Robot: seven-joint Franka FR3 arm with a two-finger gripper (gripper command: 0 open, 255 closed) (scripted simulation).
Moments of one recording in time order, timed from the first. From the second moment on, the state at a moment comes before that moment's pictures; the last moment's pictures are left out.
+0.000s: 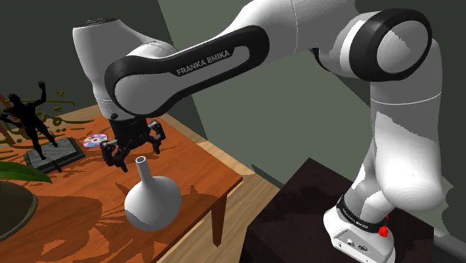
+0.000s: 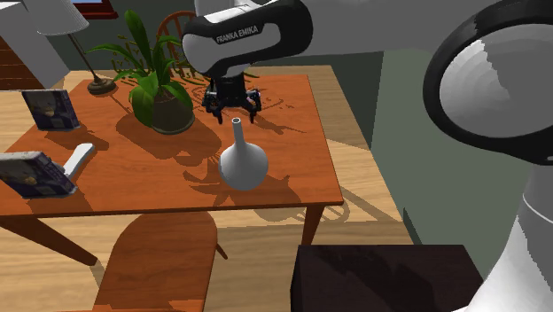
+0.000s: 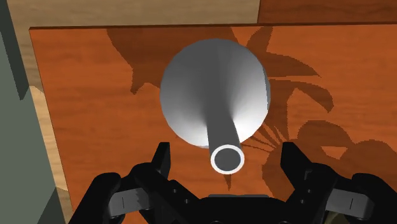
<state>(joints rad) 0.32 0.46 0.47 -1.53 -0.23 1.94 0.79</state>
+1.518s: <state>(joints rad) 0.32 0.47 0.47 -1.52 -0.23 1.94 0.79</state>
